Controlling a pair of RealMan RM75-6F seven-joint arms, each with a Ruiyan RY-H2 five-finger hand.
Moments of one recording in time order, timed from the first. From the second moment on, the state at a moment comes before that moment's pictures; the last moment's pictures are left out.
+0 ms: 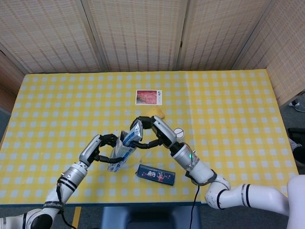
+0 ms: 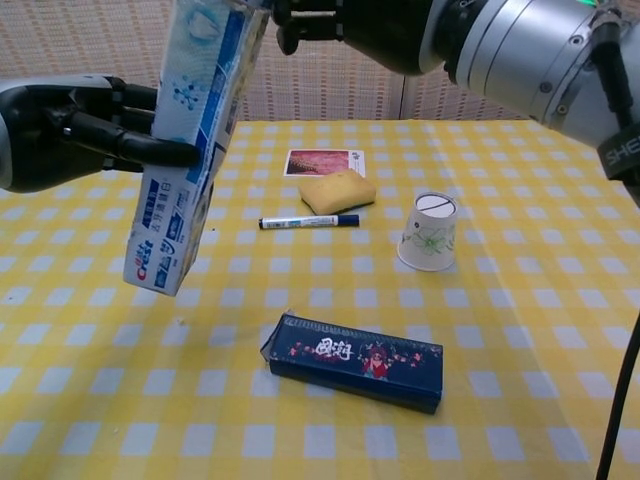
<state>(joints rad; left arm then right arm) -0.55 -1.27 -0.32 -2.01 1.01 0.89 -0.42 0.85 -1.52 0.35 -1.68 -1.41 1.00 1.04</state>
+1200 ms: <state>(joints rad) -0.53 -1.30 -0.21 -1.82 1.10 1.05 -0.13 0.65 -1.21 0.22 -1.77 -1.56 1.18 0.84</state>
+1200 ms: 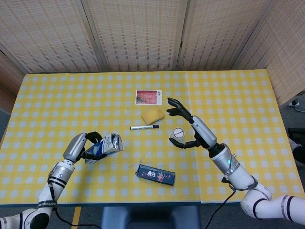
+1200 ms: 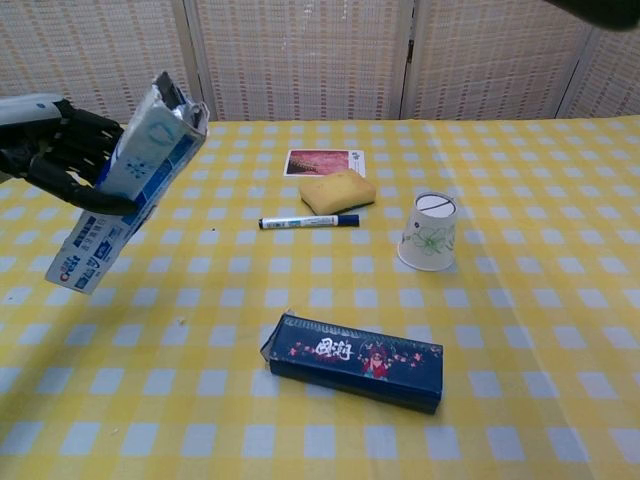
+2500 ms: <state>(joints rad) -0.55 -1.63 -0.06 -1.29 1.18 1.00 0.21 0.36 -1.00 0.01 -1.76 -1.61 1.31 0.30</state>
